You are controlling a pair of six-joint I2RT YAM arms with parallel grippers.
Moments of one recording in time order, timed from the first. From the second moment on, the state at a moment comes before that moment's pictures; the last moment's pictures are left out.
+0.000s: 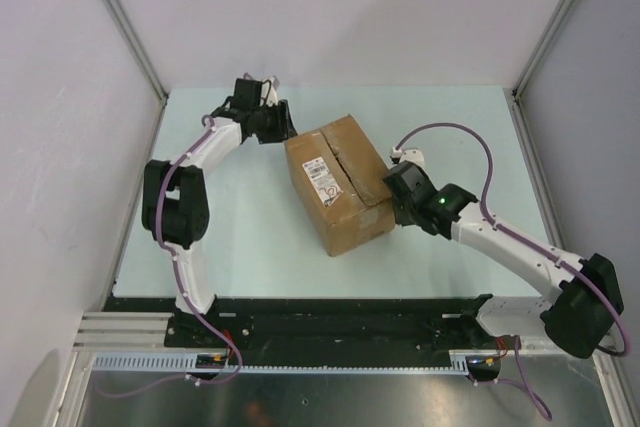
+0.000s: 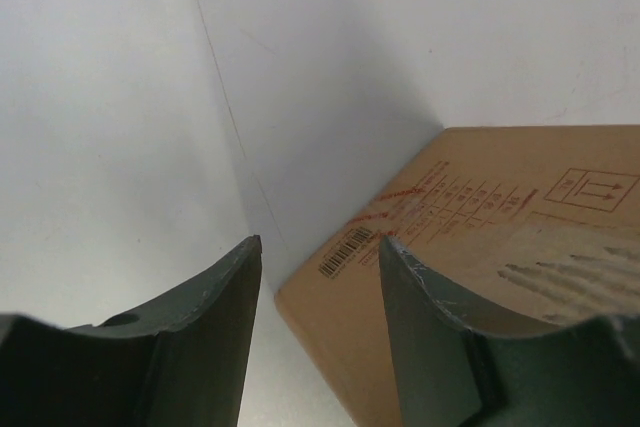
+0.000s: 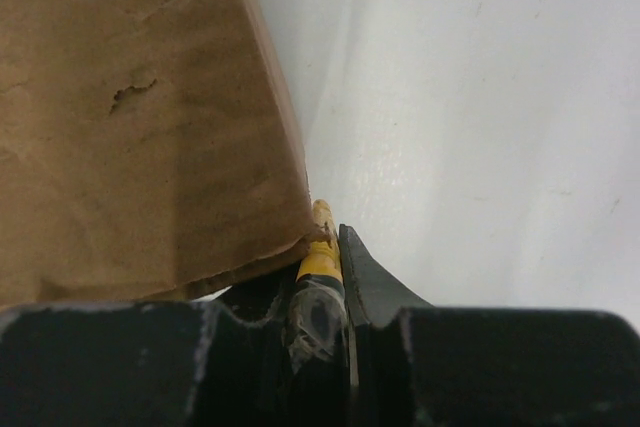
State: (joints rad) left arm -0.23 1.96 1.61 -0.44 0.30 -0.30; right arm 0.75 1.23 0.98 -0.71 0.40 0.47
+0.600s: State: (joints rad) left arm -0.23 1.68 1.26 -0.40 0.25 -0.30; right arm 0.59 1.56 1.24 -0.62 0.49 0.14
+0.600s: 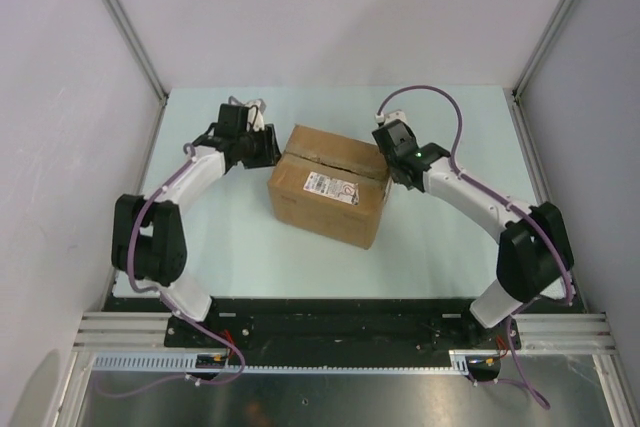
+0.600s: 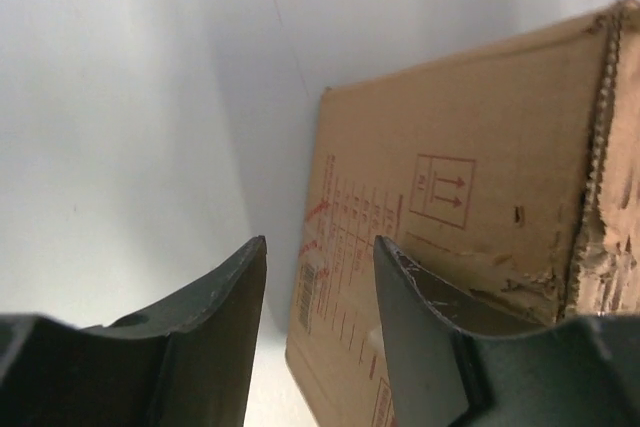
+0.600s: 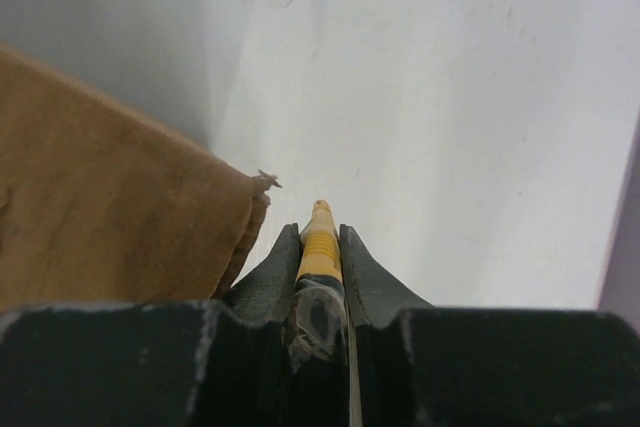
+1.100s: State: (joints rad) left arm -0.25 1.42 1.03 -0.40 0.11 -0.31; right arm 0.58 1.75 1.44 -0.51 0.53 0.00
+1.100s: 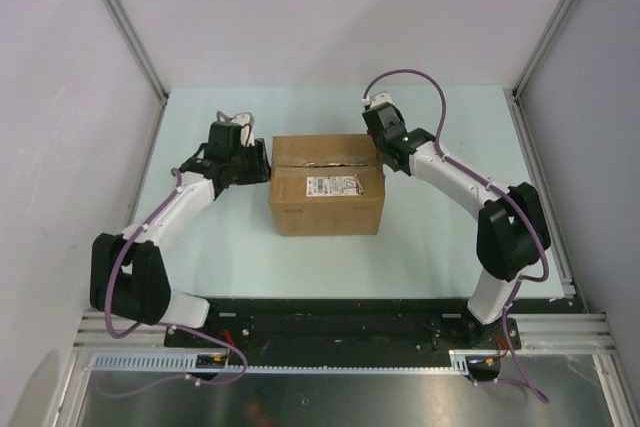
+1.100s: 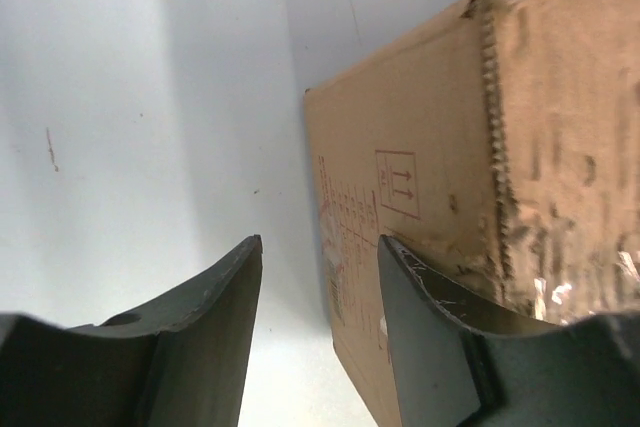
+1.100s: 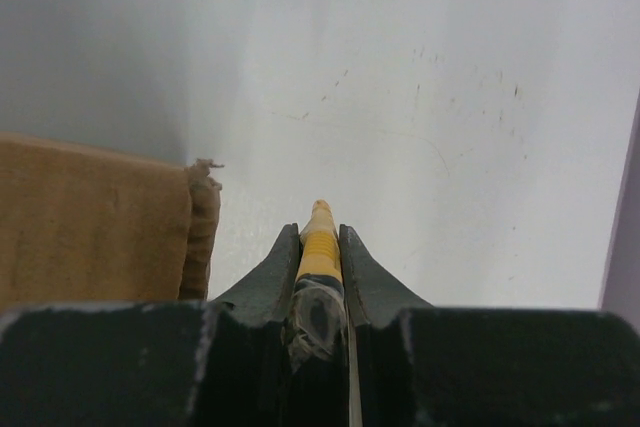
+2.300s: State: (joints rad) left arm -0.63 1.93 1.77 -0.35 0.42 -0.34; right arm 0.57 1.15 1.08 -0.22 0.42 0.51
